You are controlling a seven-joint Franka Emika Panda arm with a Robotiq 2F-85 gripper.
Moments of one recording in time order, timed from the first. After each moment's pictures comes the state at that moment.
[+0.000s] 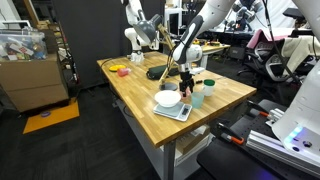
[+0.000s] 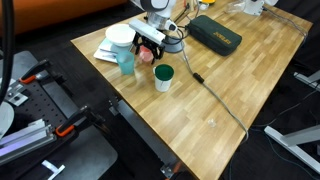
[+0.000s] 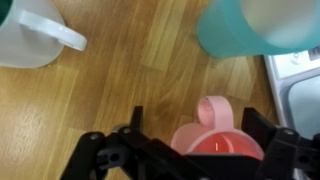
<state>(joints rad) -0.11 0.83 0.04 -1.84 0.01 2.34 -0.35</state>
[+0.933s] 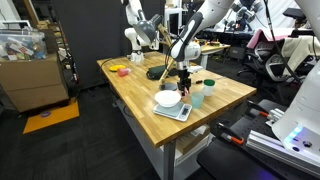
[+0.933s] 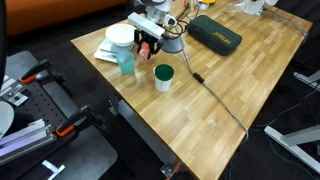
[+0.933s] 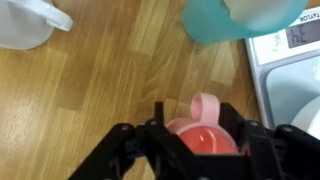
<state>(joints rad) -0.11 0.81 0.07 -1.83 0.01 2.34 -0.35</state>
